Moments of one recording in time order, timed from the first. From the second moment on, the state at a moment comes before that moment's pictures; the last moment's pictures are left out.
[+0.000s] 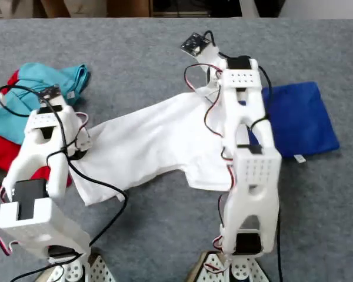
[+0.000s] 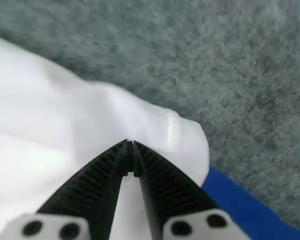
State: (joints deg) left arm -13.9 8.1 25.6 58.6 9.0; right arm -3.3 52.0 -44.0 71.9 36.2
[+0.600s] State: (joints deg) left arm -13.3 8.2 9.8 74.1 6.8; right arm -1.8 70.9 -92.3 97.4 35.9
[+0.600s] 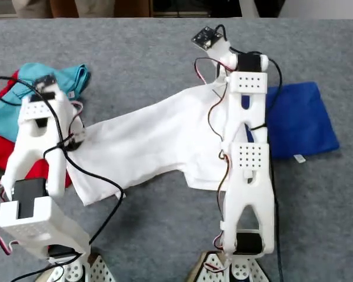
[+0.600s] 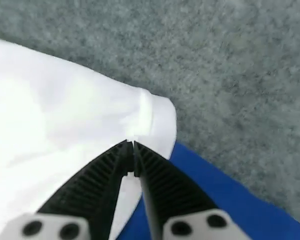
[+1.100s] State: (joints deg) left arm -9.1 -11.1 25.0 78.5 -3.5; right arm -2.1 46.7 -75.3 101.3 34.4
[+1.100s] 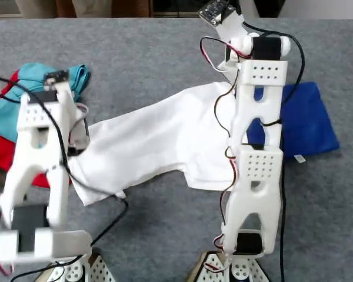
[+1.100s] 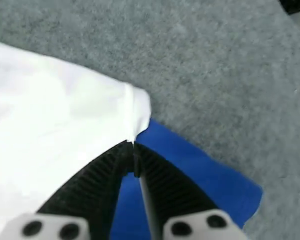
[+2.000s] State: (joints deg) left arm -9.8 -7.8 44.0 62.5 -11.3; right arm 3.2 55.1 -62.4 94.0 34.3
